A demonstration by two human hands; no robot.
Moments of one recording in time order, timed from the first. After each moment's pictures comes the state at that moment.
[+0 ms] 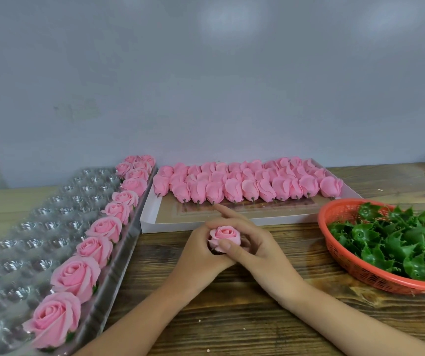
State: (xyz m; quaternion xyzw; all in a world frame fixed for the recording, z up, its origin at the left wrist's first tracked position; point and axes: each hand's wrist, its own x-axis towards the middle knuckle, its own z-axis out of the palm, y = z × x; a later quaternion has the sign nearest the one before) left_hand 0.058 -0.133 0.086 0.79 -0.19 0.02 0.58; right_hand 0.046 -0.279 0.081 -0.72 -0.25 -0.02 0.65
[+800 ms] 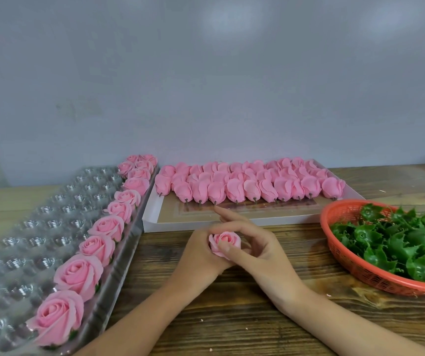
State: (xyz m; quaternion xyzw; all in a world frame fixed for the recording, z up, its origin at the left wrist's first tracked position) left_hand 0.058 -0.139 0.089 0.85 -0.20 0.05 0.48; right_hand 0.037 -0.271 0.084 -0.67 -0.22 -0.03 0.71
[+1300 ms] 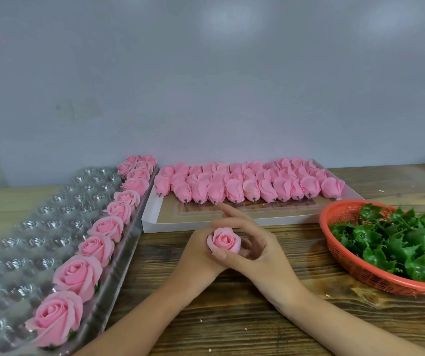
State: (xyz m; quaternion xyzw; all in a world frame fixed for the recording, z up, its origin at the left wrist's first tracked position) left_hand 0.057 -0.138 0.080 0.84 -0.21 0.06 0.49; right_hand 0.038 -0.272 0.082 -0.69 -0.23 -0.06 0.68
